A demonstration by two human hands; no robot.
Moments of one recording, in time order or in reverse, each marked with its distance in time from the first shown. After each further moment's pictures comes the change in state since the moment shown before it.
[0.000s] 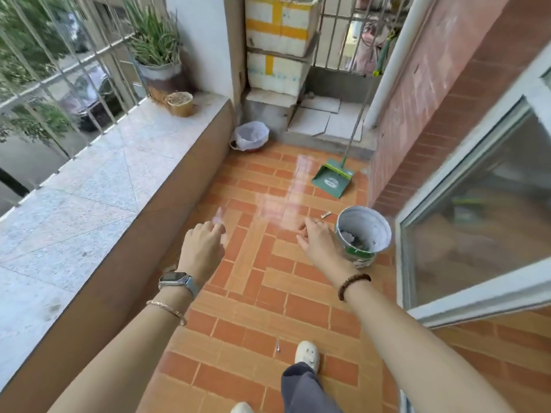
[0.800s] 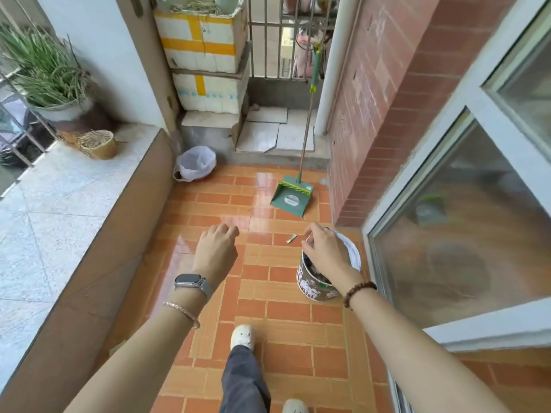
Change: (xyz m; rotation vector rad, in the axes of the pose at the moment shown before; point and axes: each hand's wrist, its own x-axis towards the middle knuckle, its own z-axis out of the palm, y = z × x) left_hand 0.278 0.136 0.038 -0.046 -0.003 0.204; right_hand 0.179 0.166 -0.056 0.148 0.046 0.247
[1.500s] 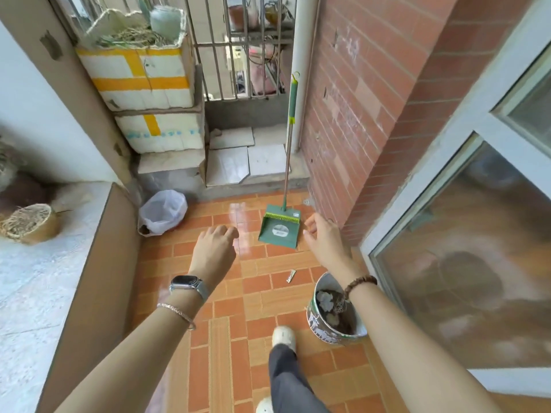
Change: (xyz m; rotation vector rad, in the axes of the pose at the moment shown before) left_hand 0.296 -0.086 -0.012 -0.006 -0.026 0.249; right_hand 0.261 -0.048 -0.014 0.031 0.188 0.237
